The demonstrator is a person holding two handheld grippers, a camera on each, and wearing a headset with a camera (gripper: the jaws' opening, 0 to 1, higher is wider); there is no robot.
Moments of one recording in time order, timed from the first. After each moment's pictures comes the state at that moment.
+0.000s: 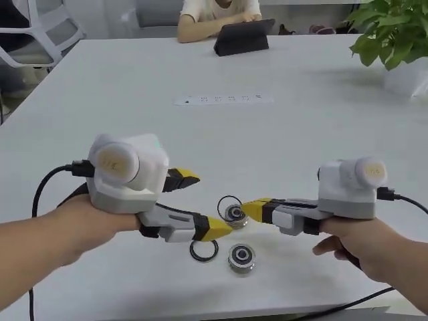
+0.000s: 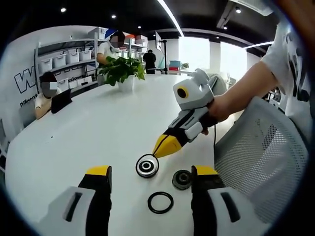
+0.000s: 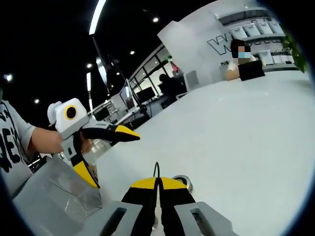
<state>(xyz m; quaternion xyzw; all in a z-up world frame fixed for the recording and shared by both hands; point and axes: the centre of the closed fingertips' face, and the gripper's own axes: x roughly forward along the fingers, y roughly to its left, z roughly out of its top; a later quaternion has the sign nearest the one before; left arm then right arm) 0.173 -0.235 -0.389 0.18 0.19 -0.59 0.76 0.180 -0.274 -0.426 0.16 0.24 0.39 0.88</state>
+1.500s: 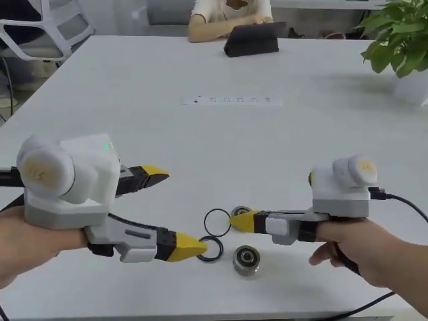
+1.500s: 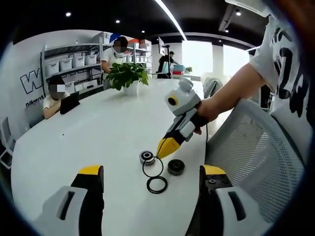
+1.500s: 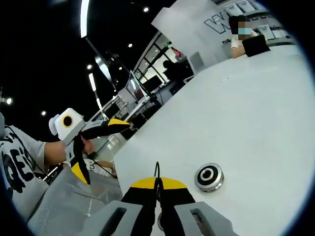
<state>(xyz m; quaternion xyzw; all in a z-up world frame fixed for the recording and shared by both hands) 0.151 -0.183 -0.367 0.17 0.18 -0.58 0.78 0.159 -0.237 -0.426 0.22 0.31 0.43 0.82</state>
